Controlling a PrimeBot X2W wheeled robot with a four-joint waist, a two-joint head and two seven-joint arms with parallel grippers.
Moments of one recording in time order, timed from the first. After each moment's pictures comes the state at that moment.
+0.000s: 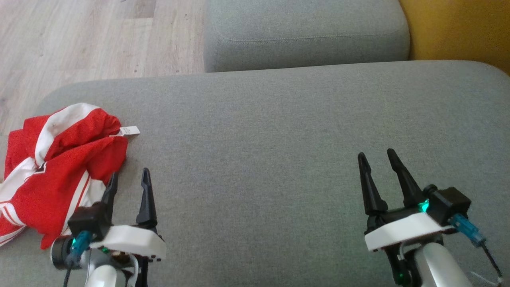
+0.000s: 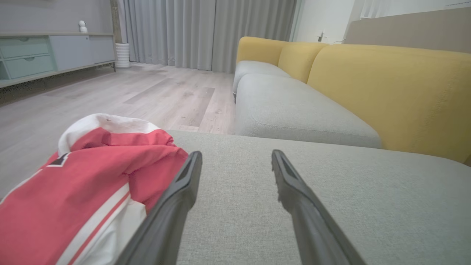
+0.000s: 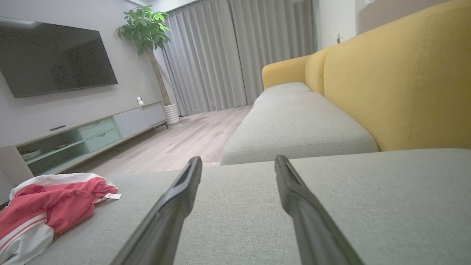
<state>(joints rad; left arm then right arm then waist) -0.01 0.06 -0.12 0.18 -0.22 0.06 -0.21 -0.06 -0.08 0.19 0.22 0.30 0.12 -0.21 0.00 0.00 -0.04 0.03</state>
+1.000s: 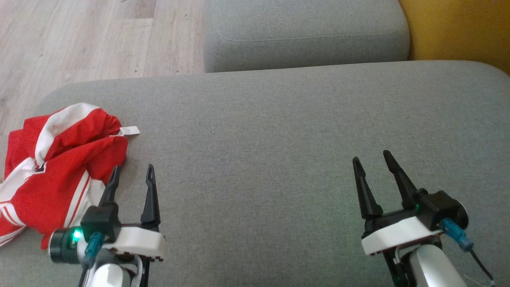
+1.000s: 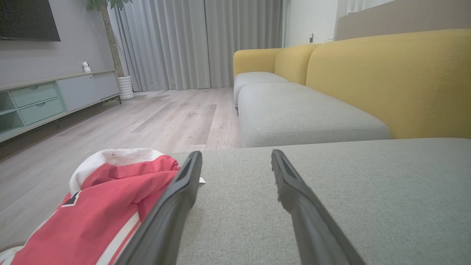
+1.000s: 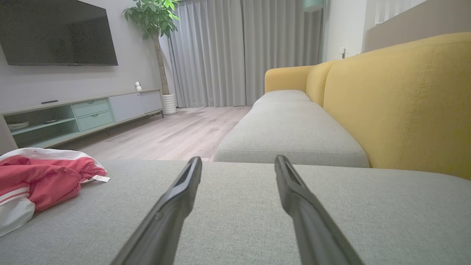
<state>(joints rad) 0.00 0.06 -0.12 0.16 -0.04 0.08 -0.25 -0.07 -0.07 0.18 0.25 0.13 0.12 -0.25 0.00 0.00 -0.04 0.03</state>
